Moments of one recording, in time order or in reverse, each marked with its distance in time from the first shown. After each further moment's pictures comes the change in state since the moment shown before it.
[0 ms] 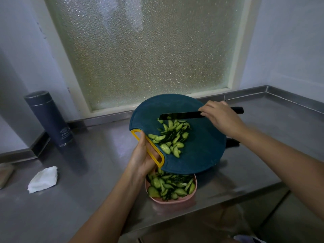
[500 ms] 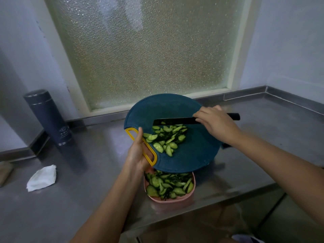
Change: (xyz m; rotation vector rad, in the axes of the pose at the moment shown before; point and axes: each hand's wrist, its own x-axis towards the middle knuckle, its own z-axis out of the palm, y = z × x) left_hand 0.001 0.004 0.002 -0.009 0.091 0.060; right_hand -0.007 -0.022 0.001 0.007 -0.058 -0.015
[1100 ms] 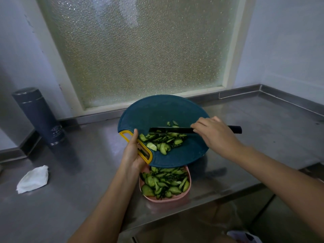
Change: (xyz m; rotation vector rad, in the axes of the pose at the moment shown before) left_hand 0.007 -0.002 -0.005 -0.038 0.122 0.024; right_hand -0.033 -0.022 0.002 -0.073 0.087 -0.072
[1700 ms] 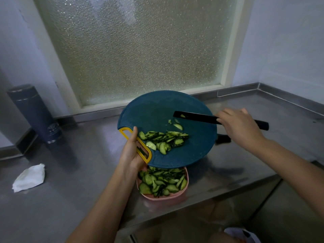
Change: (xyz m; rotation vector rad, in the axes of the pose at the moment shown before) left_hand -0.003 -0.004 0.003 0.013 -0.041 0.001; right_hand -0.020 0.043 -0.030 -0.148 -0.088 0.284
